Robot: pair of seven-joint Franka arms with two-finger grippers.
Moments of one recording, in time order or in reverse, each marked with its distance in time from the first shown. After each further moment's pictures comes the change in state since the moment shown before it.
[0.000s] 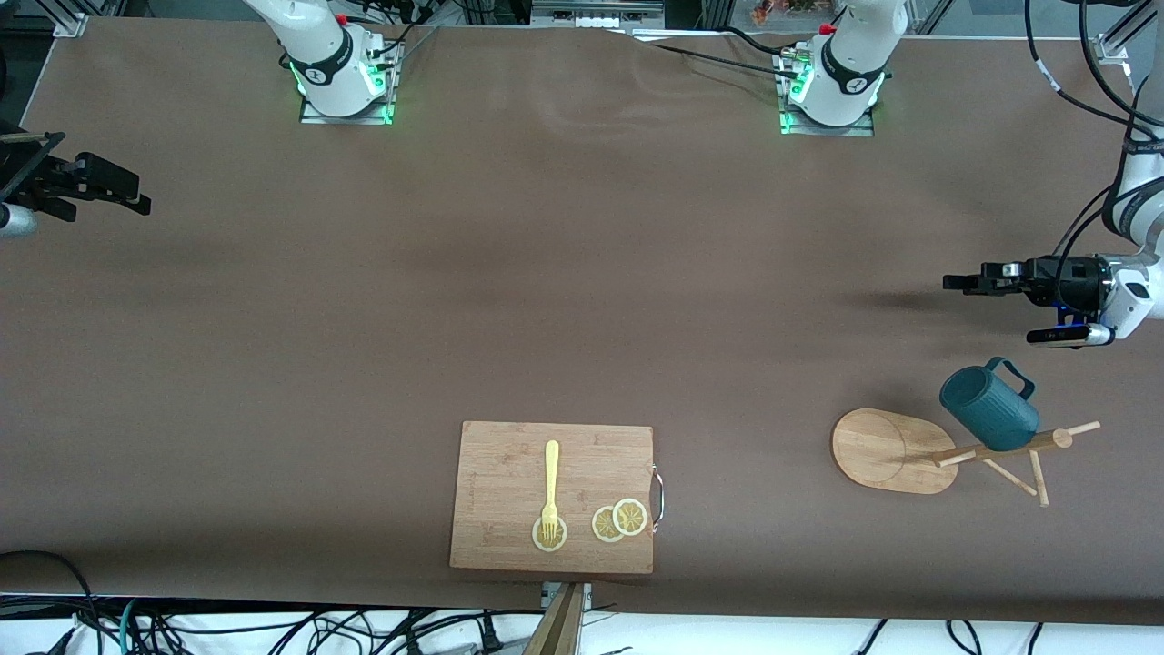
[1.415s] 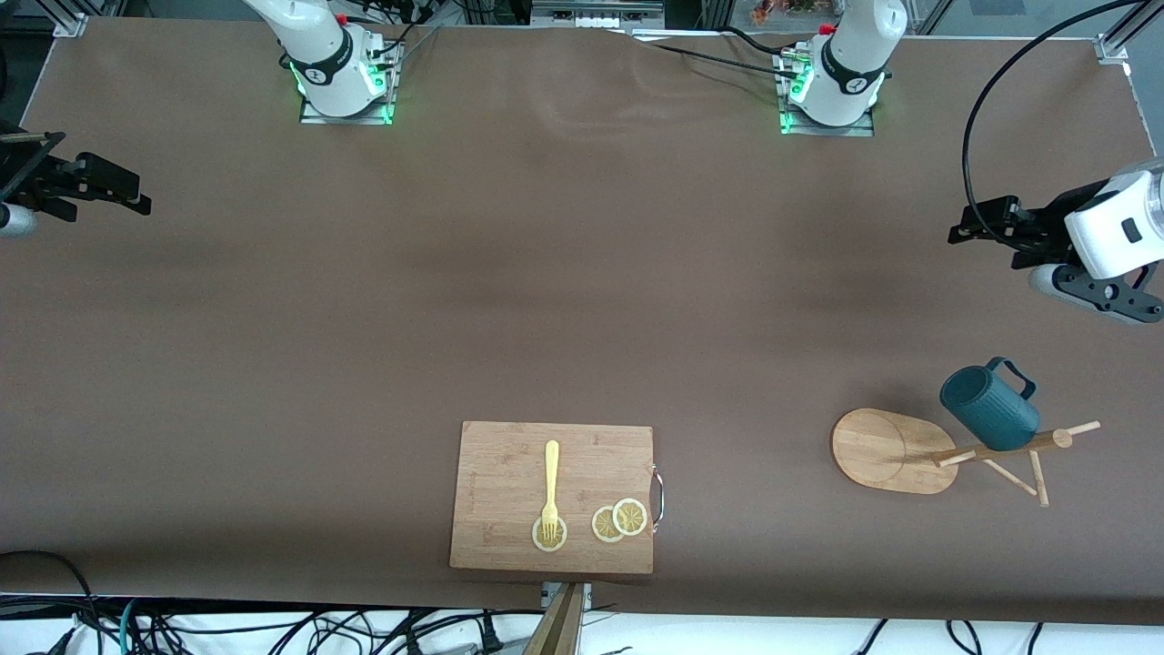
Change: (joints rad) left arm -0.528 -0.401 -0.024 0.293 0.998 0.322 -0.364; right arm 0.000 0.000 0.000 0.000 0.002 0.000 0.000
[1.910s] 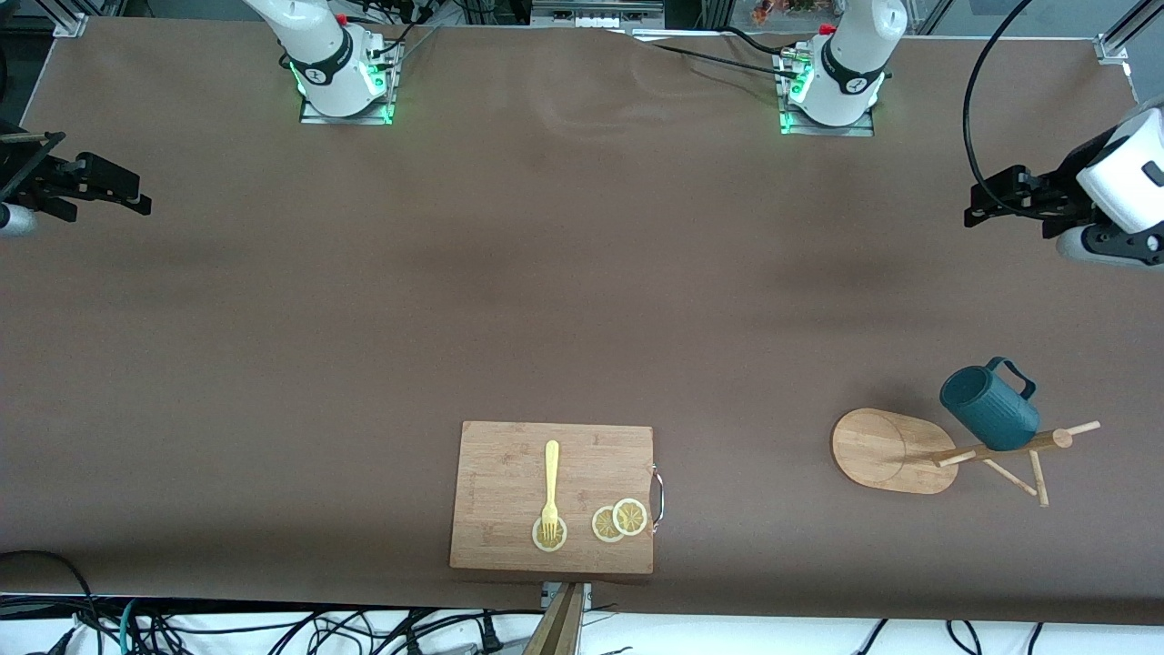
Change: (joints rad) left arm -0.023 -0.096 -0.028 -0.002 0.041 -0.019 -0.302; right arm 0.000 0.000 0.000 0.000 0.000 0.000 0.000
